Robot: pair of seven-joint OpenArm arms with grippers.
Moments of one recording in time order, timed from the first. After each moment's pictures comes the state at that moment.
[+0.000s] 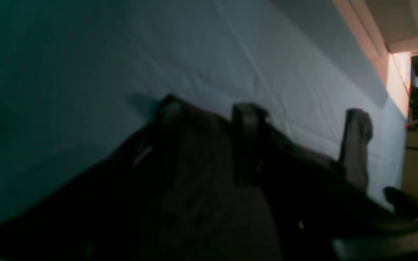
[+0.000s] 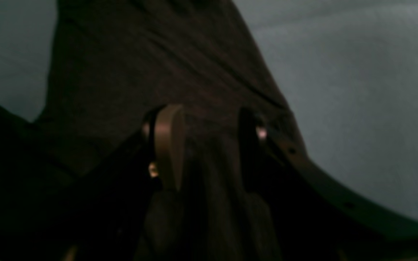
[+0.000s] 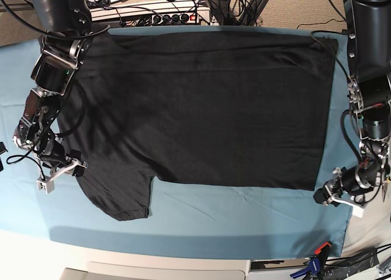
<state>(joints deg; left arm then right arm) -47.2 -24.2 -9.4 19.0 -44.2 -24.0 45.5 27.7 20.6 24.1 60.3 19.1 26.9 -51.7</state>
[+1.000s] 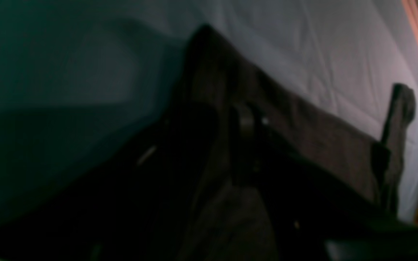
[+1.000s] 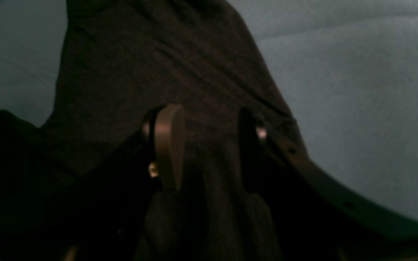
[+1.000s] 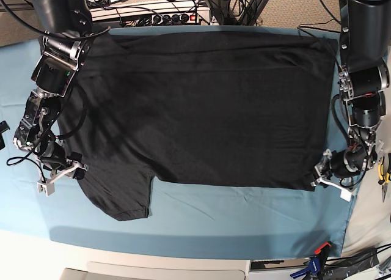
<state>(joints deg) -42.0 -21.8 -9.4 19.3 -42.4 -25.0 43.9 27.9 20.5 24.1 60.3 19.0 27.1 -51.4</state>
